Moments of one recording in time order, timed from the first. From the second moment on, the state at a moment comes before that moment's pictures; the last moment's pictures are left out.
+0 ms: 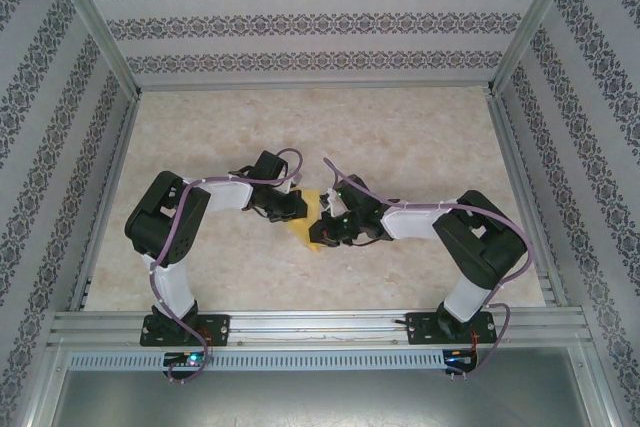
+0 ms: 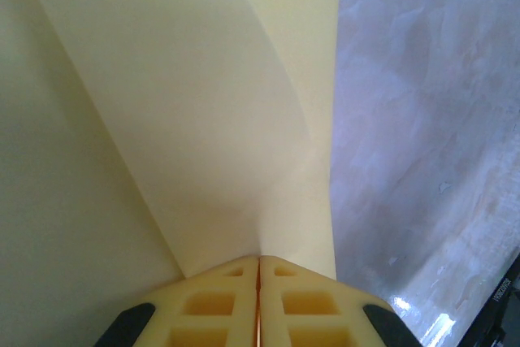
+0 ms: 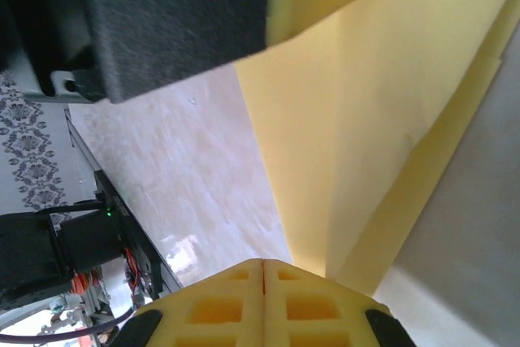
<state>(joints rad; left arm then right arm) -0.45 1.86 0.97 -0.23 0.56 -0.55 0.71 1.70 0.73 0.06 -0.69 0.86</state>
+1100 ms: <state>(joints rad) -0.45 1.86 0.97 -0.23 0.56 -0.55 0.72 1.74 0.71 0.05 -0.69 0.86</state>
